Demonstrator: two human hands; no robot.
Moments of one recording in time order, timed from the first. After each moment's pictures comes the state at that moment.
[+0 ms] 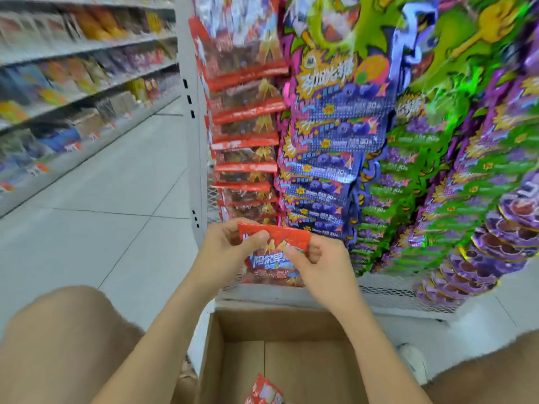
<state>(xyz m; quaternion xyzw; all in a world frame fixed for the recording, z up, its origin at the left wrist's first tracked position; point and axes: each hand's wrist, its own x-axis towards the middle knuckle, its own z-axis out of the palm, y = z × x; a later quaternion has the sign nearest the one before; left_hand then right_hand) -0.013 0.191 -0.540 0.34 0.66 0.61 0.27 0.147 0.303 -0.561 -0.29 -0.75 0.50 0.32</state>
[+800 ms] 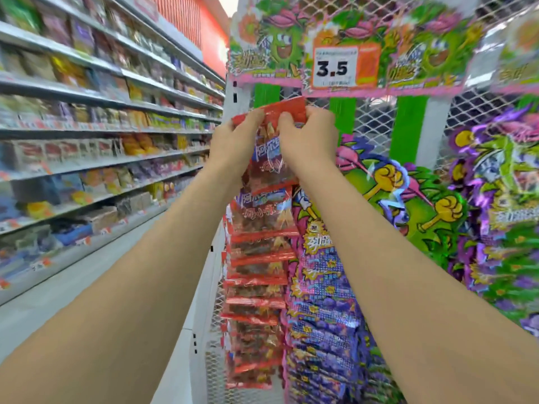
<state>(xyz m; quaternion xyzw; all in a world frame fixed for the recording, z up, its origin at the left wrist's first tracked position) -0.087 0.293 -0.197 0.34 0.55 0.76 0.06 -0.007 0.375 -0.192 -0.23 -0.70 0.25 0.63</state>
